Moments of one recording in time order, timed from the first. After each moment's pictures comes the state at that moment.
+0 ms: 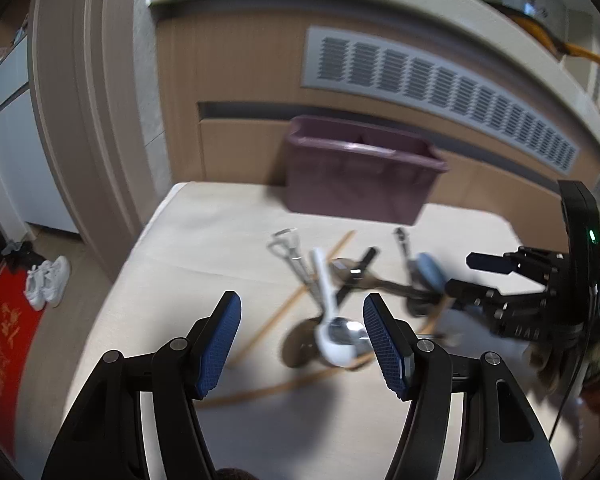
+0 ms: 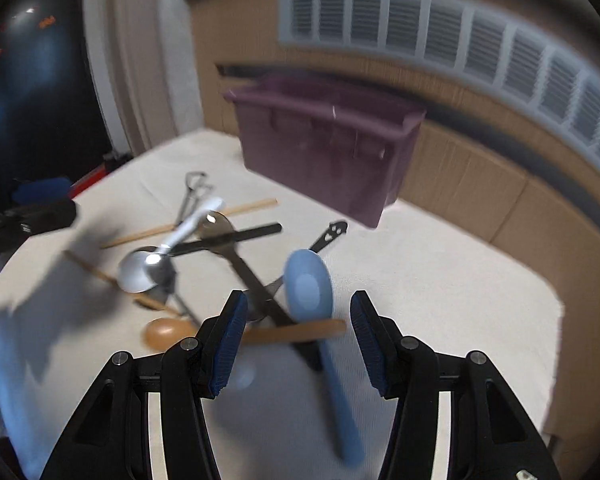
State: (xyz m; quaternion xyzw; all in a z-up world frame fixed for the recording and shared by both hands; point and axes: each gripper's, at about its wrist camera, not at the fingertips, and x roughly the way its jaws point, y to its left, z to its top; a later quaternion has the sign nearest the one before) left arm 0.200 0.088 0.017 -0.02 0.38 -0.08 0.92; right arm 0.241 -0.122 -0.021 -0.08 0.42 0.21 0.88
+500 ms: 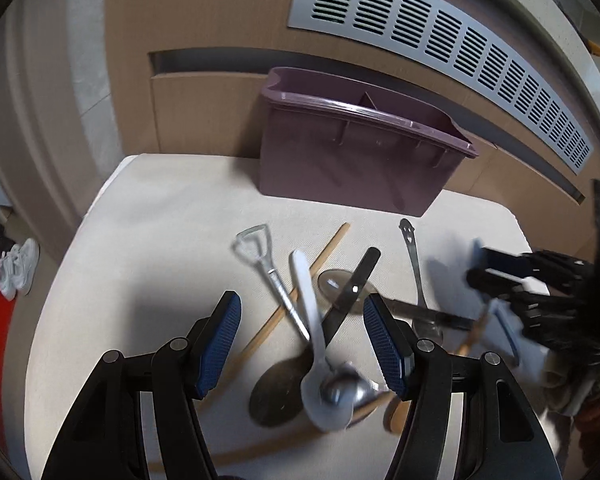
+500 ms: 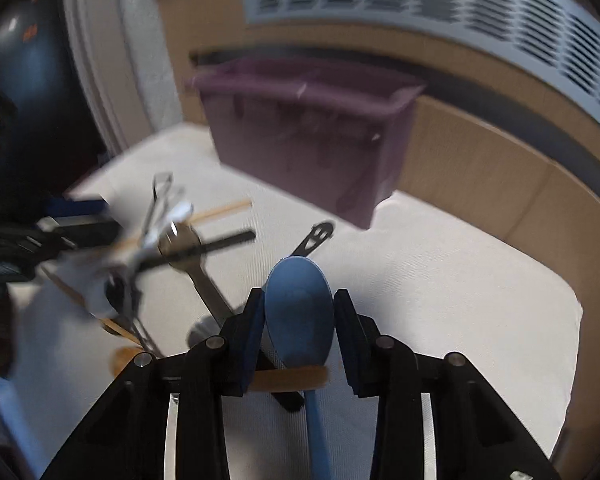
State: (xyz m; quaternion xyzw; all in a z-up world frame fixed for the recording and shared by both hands) left arm 0.272 0.070 -0.020 -0.05 0.44 -0.12 0.89; right arm 0.253 -0.148 -0.012 -0.04 0.41 0.20 0.89
